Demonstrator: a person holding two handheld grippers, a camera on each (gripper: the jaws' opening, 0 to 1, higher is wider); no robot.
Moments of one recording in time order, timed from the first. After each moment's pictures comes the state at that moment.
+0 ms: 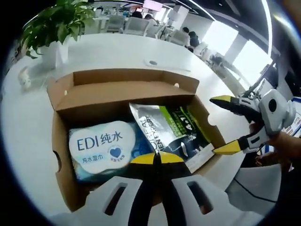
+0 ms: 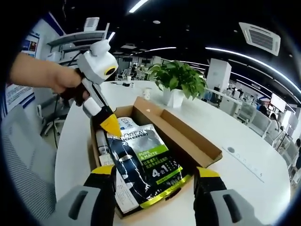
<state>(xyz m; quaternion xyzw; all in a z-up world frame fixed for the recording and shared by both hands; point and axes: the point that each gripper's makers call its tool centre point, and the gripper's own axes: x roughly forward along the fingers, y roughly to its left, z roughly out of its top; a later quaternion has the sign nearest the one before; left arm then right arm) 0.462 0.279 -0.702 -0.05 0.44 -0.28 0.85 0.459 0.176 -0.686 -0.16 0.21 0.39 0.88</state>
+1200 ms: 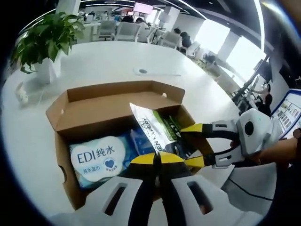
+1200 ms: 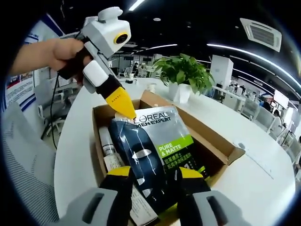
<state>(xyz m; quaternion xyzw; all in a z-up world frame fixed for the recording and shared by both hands) 0.466 0.265 -0.669 -0.03 0.42 -0.31 0.85 0.452 0.208 -0.714 -0.16 0.22 0.40 0.87</state>
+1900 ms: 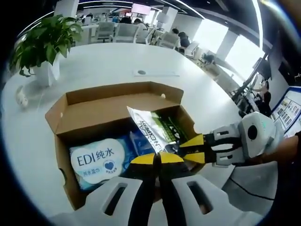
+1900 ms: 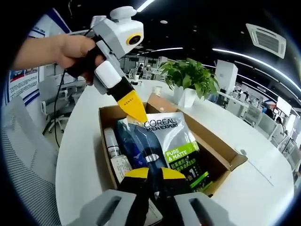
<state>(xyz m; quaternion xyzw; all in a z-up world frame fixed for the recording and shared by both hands) 0.467 0.263 -0.667 -0.02 0.42 -0.32 0.85 0.446 0.213 -0.708 -0.17 0.21 0.42 0.87</state>
